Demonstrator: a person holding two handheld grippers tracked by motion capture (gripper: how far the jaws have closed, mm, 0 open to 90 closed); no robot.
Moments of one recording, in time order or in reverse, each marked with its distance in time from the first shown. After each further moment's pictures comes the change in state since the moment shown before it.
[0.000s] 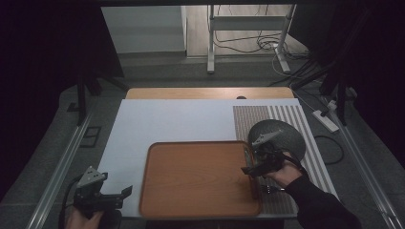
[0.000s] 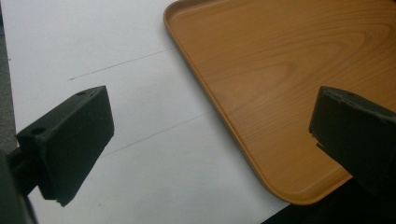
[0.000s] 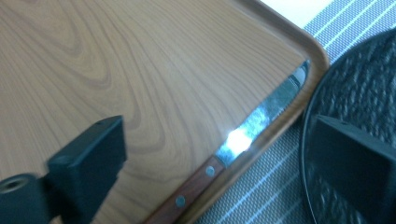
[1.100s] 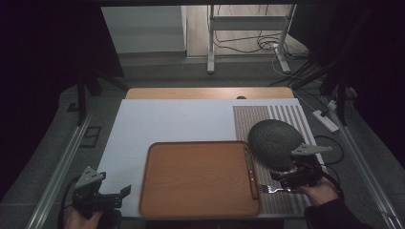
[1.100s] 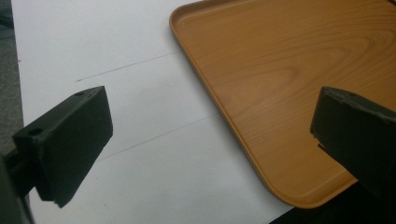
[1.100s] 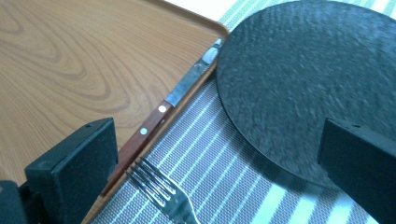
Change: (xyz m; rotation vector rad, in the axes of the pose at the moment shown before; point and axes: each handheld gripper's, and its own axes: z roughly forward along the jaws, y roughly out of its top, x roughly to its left) left arm 0.001 -0.001 -0.002 -0.016 0.016 -0.011; right arm -0.009 -0.066 -0.072 -0.194 -0.143 0.141
